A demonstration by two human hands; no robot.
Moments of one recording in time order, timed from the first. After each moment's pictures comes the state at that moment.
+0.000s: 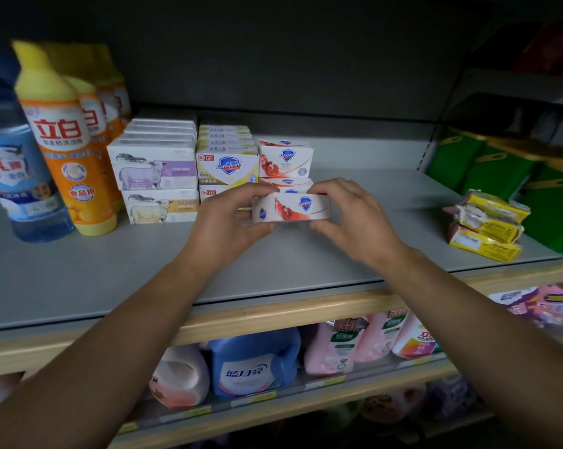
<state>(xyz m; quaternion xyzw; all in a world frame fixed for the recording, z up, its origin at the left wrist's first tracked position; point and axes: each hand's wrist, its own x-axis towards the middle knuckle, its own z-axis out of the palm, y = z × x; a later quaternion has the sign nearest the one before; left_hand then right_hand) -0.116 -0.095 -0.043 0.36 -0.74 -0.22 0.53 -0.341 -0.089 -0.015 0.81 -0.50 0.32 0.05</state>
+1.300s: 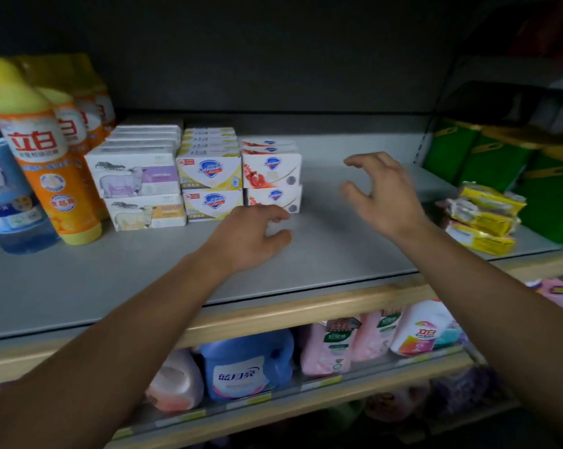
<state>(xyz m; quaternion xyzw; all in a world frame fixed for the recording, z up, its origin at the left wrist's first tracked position) -0.161 -0.100 -0.035 0.50 -0.81 -0.14 0.28 -0.397 -0.105 0.005 0.72 -0.59 0.37 0.06</state>
